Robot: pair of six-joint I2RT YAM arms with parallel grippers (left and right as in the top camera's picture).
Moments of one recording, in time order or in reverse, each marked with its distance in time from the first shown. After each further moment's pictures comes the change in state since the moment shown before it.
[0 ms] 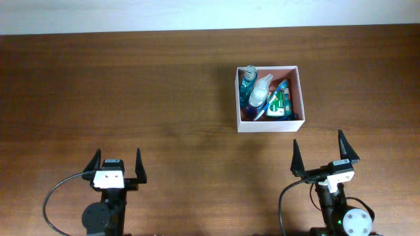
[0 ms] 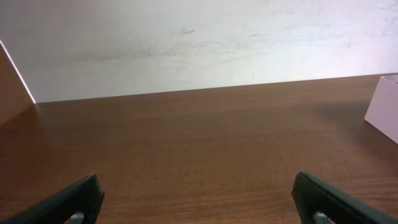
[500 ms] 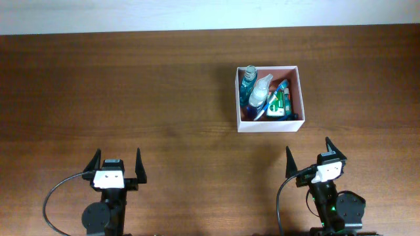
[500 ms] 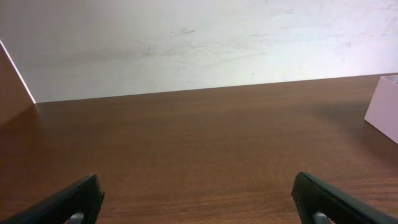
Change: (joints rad) left arm 0.000 0.000 0.000 0.000 0.000 0.000; right arm 0.000 -0.002 0.000 -0.309 0.000 0.002
